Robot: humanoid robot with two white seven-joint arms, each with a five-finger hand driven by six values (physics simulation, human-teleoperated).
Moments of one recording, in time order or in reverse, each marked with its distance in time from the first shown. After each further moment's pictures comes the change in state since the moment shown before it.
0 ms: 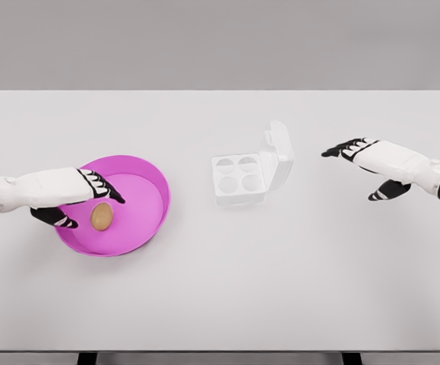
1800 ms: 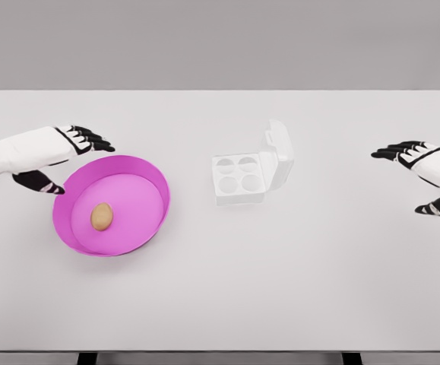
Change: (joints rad) left arm 0.002 -0.061 0.176 0.027 0.017 0.000 0.002; right arm 0.344 -0.084 -0.384 -0.261 -0.141 0.014 0.000
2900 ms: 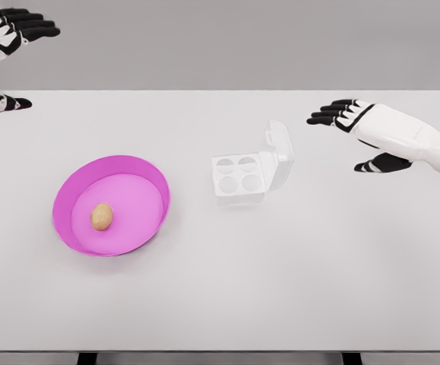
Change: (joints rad) left arm 0.005 0.073 0.157 -0.104 0.047 0.006 0.361; right arm -0.362 0.102 0.284 0.125 -0.018 -0.135 -0.001
